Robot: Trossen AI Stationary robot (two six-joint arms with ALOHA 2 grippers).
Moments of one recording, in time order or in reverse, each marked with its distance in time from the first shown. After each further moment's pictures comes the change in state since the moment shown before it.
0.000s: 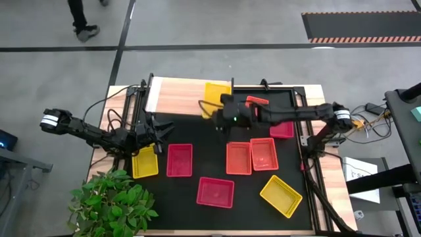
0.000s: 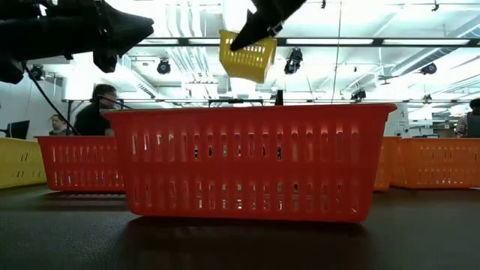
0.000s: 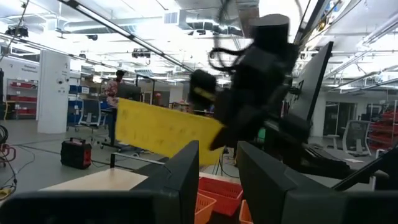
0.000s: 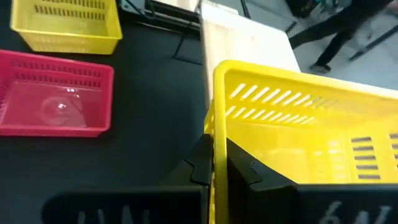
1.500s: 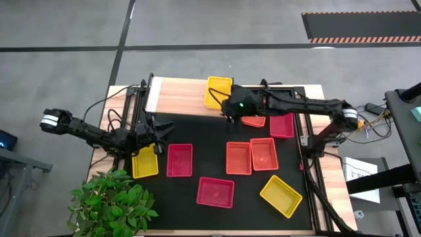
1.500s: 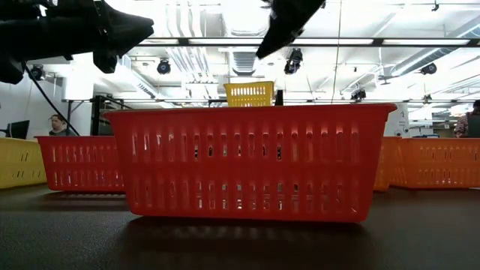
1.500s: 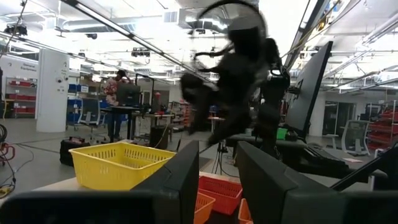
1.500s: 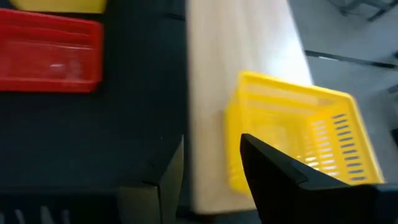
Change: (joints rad) left arm 0.000 0.005 -0.002 0.001 0.001 -0.006; right arm -0.068 -0.097 -0.002 -0.224 -0.064 0.026
